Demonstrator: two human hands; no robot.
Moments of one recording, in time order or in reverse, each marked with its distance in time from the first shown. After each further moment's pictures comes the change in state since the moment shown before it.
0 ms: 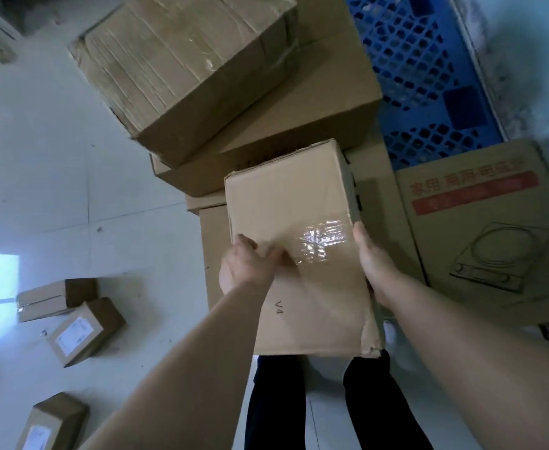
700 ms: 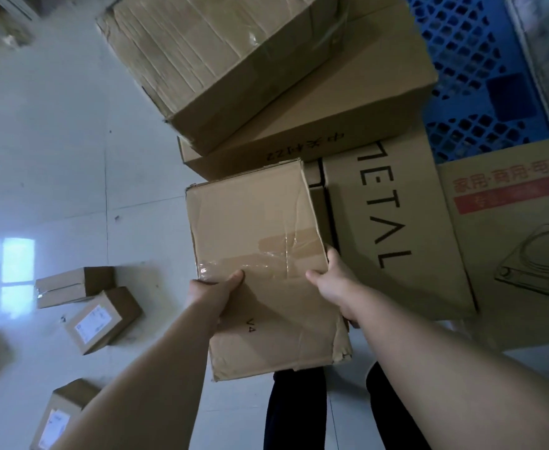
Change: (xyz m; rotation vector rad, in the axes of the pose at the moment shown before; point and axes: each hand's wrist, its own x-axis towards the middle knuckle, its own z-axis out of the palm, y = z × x) left_hand 0.057 -0.130 -0.042 -0.473 -0.103 -0.508; right_hand -0.014 0.002 0.118 -0.271 -0.237 -0.040
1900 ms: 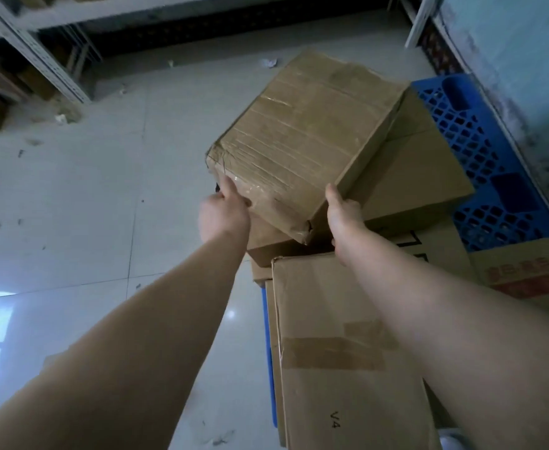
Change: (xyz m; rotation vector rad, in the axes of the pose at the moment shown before) left_hand 0.000 0.257 -0.091 -0.162 0.185 0.605; right_hand -0.008 -0.262 0.006 0.555 0.300 -0.214
